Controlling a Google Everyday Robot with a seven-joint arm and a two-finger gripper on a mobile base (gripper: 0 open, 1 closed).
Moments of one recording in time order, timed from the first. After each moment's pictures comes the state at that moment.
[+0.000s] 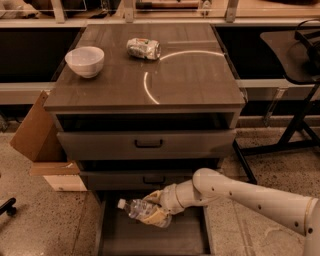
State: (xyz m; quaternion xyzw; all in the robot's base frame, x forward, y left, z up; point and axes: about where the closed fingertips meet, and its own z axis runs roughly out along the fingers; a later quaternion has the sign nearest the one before) arm 0.474 0.043 0.448 -0.59 0.65 0.37 0.31
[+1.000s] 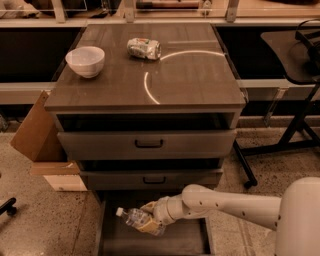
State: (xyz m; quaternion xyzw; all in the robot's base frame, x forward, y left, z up) arm 0.475 0.064 0.358 -0.57 0.69 0.34 0.30
